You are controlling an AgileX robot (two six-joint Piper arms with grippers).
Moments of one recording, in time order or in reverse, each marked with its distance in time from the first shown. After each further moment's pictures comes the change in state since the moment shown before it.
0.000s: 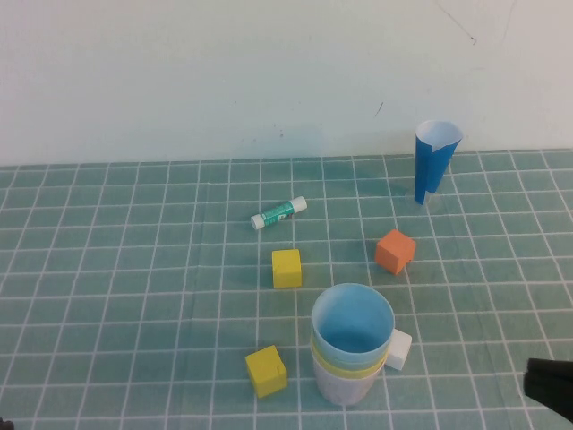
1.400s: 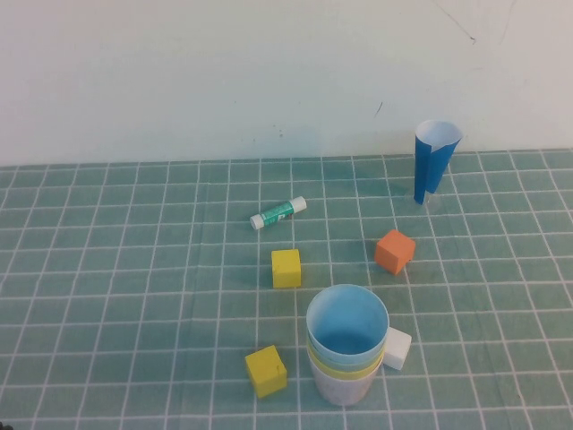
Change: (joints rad) right arm 0.004 -0.128 0.447 -0.251 -0.948 -0.130; left arm 0.000 0.000 0.000 -0.002 0.015 0.000
